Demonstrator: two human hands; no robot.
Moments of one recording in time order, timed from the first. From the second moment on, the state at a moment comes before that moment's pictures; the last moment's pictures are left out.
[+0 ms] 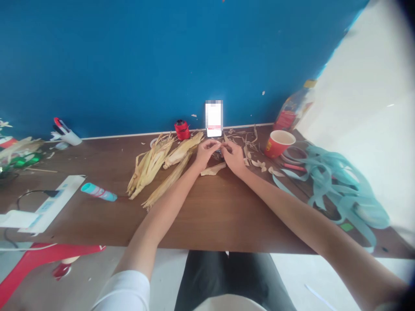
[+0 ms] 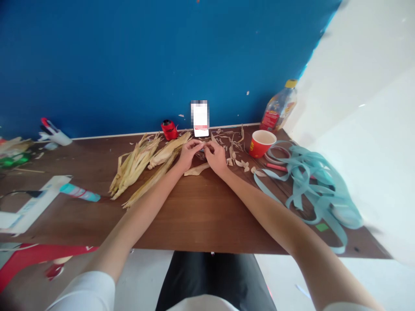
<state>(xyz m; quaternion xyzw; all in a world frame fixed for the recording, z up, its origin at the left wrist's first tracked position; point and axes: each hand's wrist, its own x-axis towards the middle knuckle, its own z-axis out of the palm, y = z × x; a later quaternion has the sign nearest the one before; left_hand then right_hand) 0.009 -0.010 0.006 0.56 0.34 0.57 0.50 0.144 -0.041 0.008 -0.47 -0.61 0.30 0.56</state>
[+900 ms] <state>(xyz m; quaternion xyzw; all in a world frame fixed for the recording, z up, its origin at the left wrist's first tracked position) 0.011 -0.018 0.016 0.56 0.35 0.56 0.50 0.142 -0.043 0.012 -0.50 -0.62 0.27 0.54</state>
